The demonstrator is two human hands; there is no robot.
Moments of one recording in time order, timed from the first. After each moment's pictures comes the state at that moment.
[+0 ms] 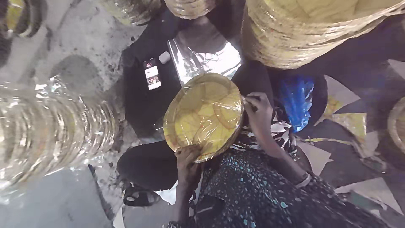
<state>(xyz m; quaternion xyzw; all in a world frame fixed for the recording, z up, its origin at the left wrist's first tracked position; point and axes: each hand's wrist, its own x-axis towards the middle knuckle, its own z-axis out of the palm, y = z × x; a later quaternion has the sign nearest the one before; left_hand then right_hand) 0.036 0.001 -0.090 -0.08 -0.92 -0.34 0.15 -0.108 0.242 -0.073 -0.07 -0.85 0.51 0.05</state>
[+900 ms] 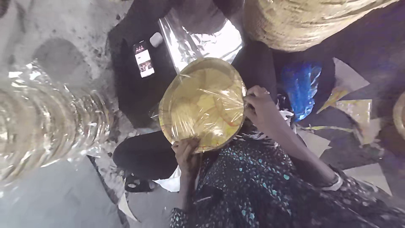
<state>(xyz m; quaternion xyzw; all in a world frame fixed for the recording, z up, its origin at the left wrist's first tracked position) 0.046 0.016 -0.094 -0.02 -0.94 -0.30 0.19 -0.100 0.262 -0.034 0.09 -0.90 0.41 -0.15</state>
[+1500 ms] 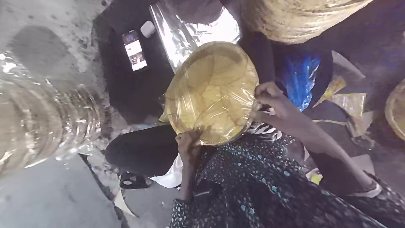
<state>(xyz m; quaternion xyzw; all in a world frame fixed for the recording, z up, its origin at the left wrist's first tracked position) 0.040 0.028 -0.109 0.00 -0.91 -0.37 0.18 -0.091 0.309 -0.032 0.16 -0.84 0.49 -0.17</state>
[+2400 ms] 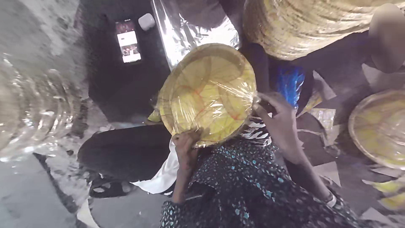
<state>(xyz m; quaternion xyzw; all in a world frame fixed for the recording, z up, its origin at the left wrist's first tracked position) 0.035 0.044 -0.113 -0.01 -0.91 -0.36 0.20 -0.076 0.284 -0.029 -0.03 -0.89 0.45 -0.06</state>
